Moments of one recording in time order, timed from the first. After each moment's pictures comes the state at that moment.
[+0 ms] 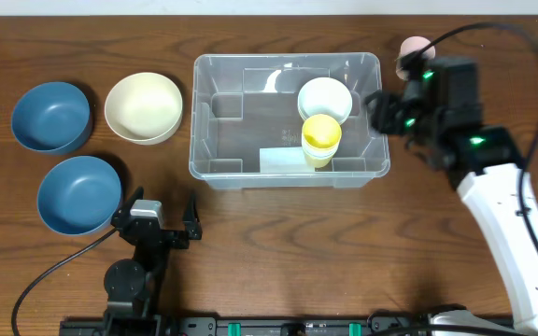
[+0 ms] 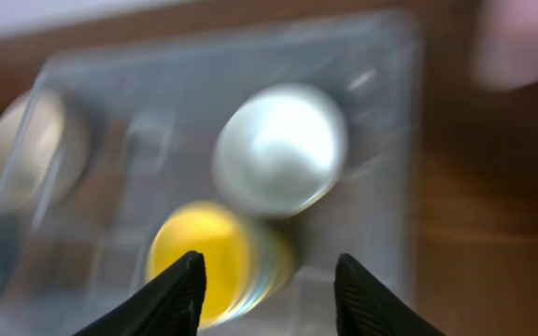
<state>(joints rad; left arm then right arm) -0.08 0.01 0.02 -0.11 0.05 -0.09 0.16 1.39 1.26 -0.62 -0.18 0.33</state>
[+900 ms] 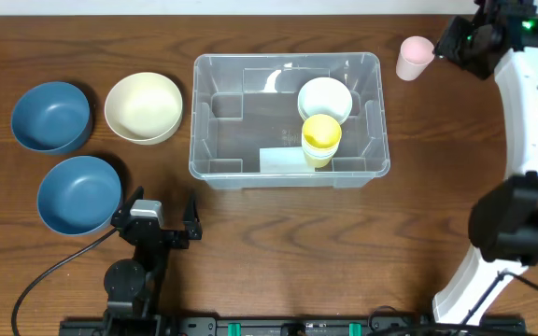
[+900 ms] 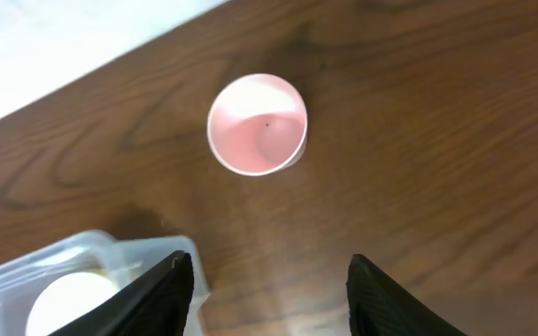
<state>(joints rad) -0.08 0.01 0.02 -0.11 0.05 -0.09 -0.11 2.03 1.98 -0.94 -0.08 0.37</state>
